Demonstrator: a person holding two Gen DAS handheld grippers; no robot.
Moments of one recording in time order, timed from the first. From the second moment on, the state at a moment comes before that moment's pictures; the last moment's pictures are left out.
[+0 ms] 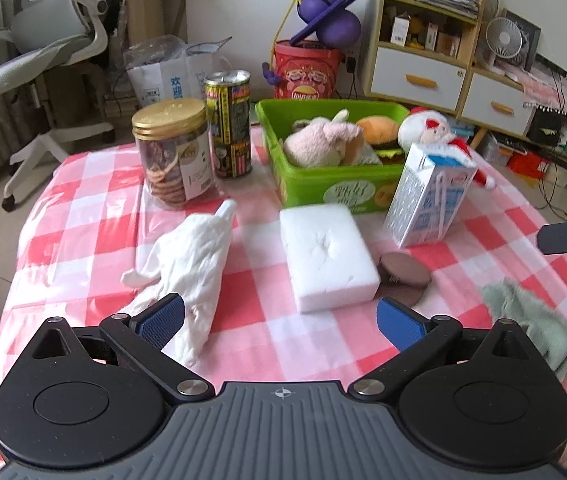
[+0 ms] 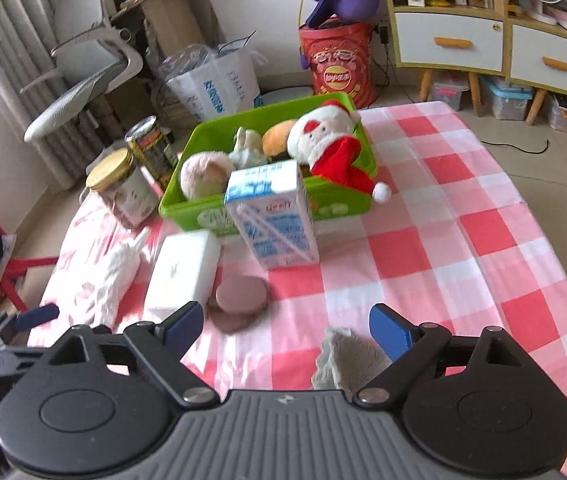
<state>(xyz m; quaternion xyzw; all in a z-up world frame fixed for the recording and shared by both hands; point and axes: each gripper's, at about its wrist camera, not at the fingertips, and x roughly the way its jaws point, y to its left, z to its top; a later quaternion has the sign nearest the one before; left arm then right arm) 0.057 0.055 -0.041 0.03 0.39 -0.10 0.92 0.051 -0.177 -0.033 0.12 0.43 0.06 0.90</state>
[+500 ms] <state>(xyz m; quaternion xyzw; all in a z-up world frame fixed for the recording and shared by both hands) 0.046 0.062 -0.071 0.04 0.43 -0.13 0.89 0.040 -0.188 -0.064 0.12 0.48 0.05 0.87</state>
